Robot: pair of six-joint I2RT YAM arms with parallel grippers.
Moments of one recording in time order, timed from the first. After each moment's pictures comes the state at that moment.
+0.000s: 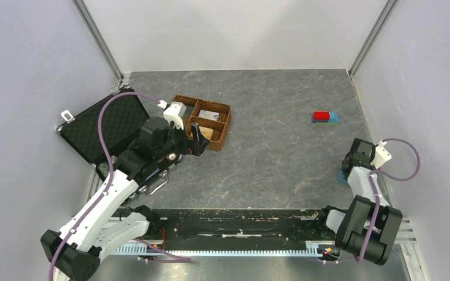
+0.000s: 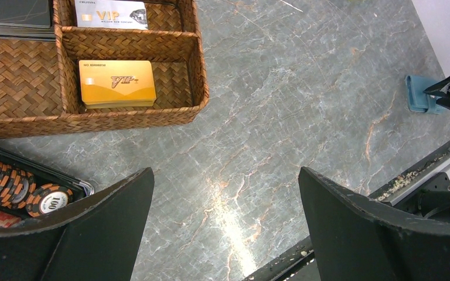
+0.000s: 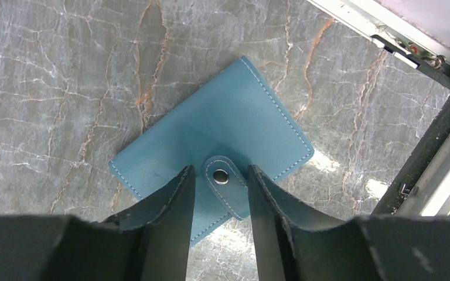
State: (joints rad) left arm -0.52 0.90 0.89 -0.46 0.09 -0.34; right arm -0.42 1.12 0.47 -0.33 0.44 0.50
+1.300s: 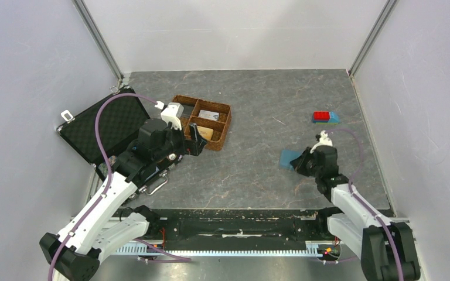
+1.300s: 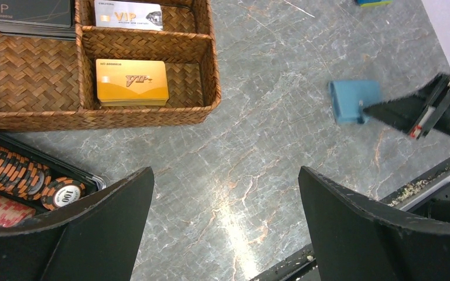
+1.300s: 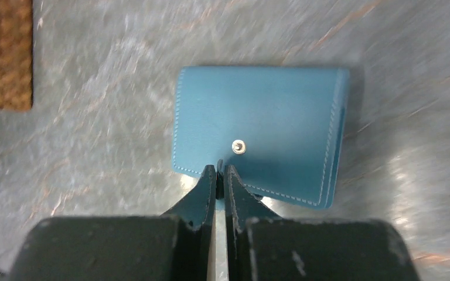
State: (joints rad) left arm -0.52 0.87 0.88 -0.47 0.05 -0.34; right arm 0.12 0.95 0.27 0.02 -0.14 0.51
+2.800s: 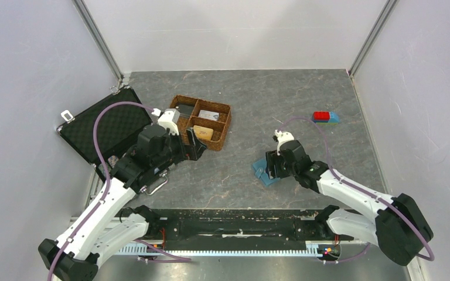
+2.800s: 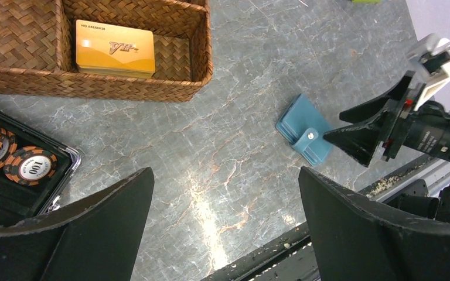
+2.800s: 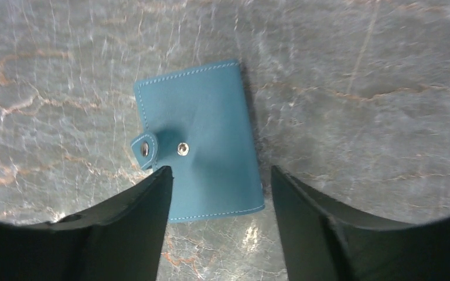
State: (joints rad) left arm -0.52 0.81 0.82 -0.50 0.06 -0.46; right arm 0.63 1.07 0.51 -0.23 0.12 0.31
